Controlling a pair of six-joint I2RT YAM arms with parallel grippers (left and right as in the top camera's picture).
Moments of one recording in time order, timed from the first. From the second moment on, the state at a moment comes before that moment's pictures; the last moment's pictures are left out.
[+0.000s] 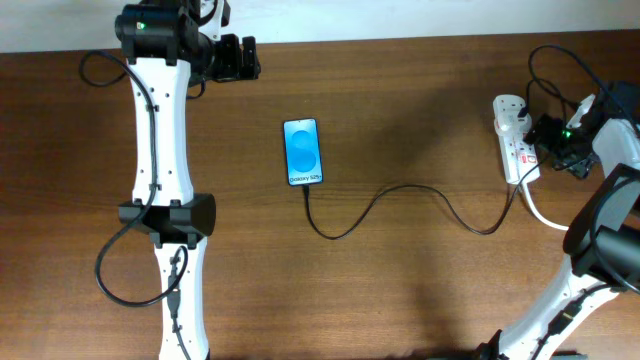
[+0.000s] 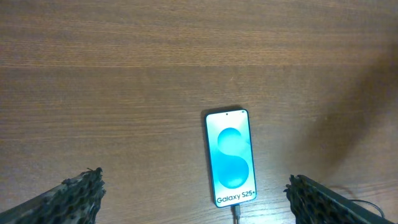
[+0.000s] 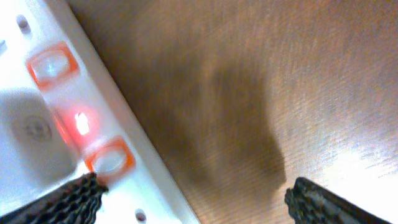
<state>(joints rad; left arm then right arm) -0.10 2.55 3.13 -1.67 0.22 -0.12 -0.51 2.18 1.62 -0.70 -0.17 0.14</state>
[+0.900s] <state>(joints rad) -0.10 2.55 3.13 -1.67 0.22 -0.12 -0.46 1.72 2.09 -1.20 -0.39 0.04</state>
